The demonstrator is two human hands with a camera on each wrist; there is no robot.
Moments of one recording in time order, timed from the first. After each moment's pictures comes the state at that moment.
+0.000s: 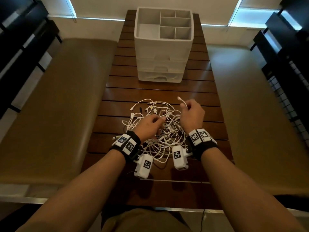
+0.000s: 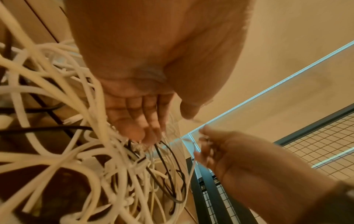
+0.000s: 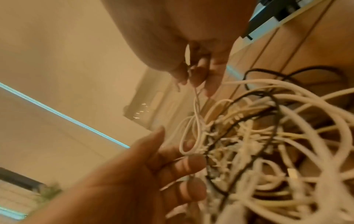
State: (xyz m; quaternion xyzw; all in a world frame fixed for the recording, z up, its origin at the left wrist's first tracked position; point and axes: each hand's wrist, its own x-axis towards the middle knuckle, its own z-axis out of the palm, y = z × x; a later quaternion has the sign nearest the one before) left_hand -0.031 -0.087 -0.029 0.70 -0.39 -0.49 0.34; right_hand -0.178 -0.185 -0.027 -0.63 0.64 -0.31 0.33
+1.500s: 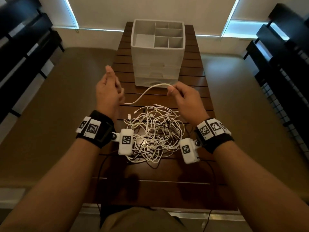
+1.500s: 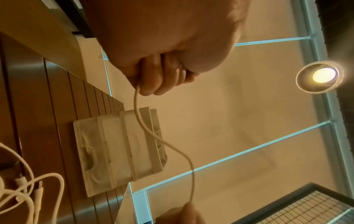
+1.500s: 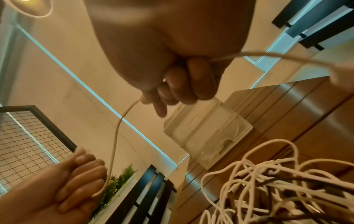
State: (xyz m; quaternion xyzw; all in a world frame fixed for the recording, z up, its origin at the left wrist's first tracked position) left_hand 0.020 -0.079 0.091 0.59 -0.25 -0.35 0.69; right_hand -0.197 -0.188 0.062 -0.80 0.38 -0.32 0.32
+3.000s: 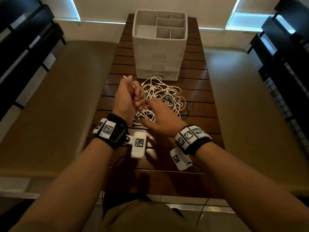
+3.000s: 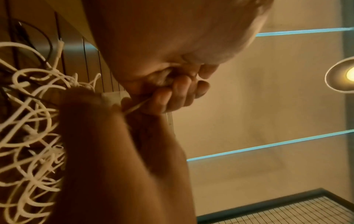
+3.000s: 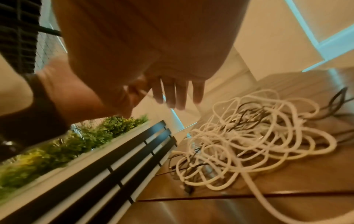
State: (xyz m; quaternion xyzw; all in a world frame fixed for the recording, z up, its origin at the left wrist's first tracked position) left_hand -0.015 -0.072 0.054 0.44 -0.27 -0.52 0.68; right_hand -0.164 -0.130 0.004 -0.90 0.27 -0.16 0.30
